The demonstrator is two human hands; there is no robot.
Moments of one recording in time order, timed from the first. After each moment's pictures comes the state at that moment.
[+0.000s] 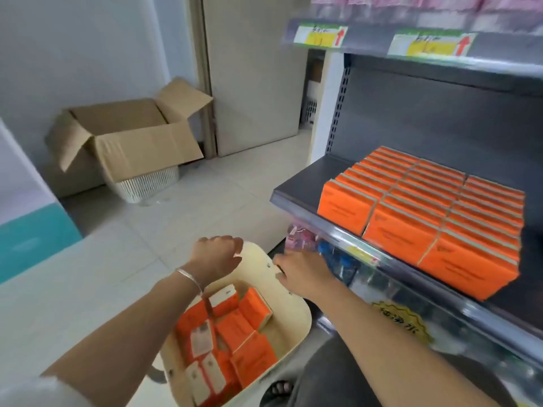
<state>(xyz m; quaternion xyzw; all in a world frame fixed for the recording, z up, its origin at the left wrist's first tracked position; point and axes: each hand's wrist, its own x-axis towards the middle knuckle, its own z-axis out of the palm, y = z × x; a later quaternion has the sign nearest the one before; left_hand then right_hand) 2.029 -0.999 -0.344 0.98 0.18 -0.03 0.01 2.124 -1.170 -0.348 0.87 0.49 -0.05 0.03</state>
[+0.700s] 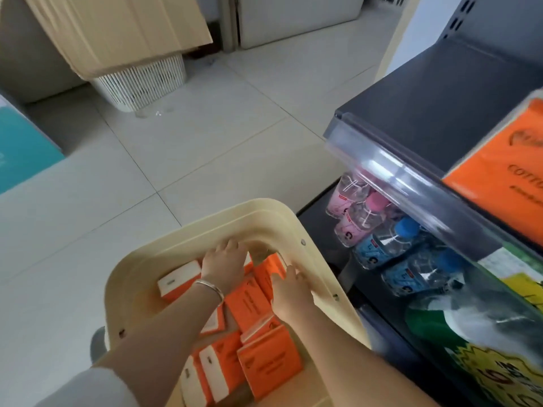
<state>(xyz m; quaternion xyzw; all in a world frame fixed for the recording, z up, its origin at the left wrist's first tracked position) 2.092 -0.930 -0.606 0.94 0.30 -0.18 0.05 2.159 -1.065 -0.603 0.86 0.37 -0.35 0.03</state>
